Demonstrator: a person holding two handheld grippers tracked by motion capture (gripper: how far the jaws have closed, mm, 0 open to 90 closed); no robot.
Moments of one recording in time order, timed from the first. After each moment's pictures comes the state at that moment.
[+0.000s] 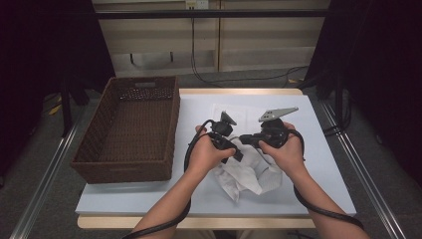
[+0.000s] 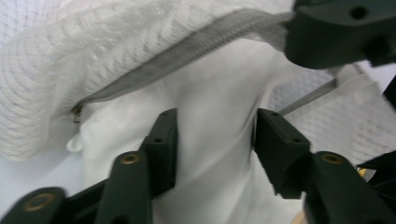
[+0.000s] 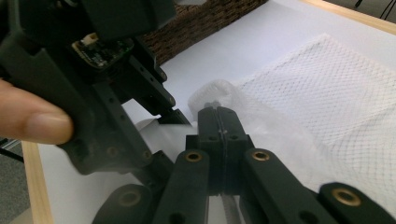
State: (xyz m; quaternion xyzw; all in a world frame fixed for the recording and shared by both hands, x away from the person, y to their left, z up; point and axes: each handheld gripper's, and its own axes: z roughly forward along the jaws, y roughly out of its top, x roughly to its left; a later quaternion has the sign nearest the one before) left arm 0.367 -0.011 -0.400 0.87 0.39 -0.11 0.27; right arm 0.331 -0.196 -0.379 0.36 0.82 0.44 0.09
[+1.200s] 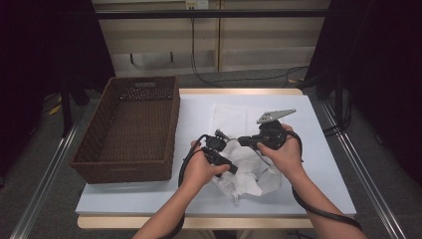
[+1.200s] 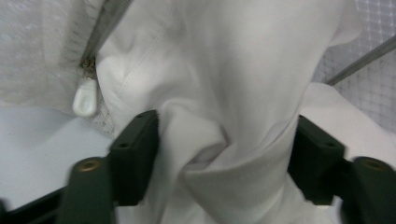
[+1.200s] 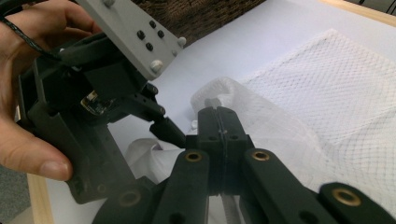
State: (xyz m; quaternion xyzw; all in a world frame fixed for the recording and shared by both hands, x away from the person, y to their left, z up) left arm 0.346 0.006 -0.442 0.88 0.39 -0.07 0.27; right arm 0.330 -0.193 -0.385 0.36 0.82 0.44 0.08
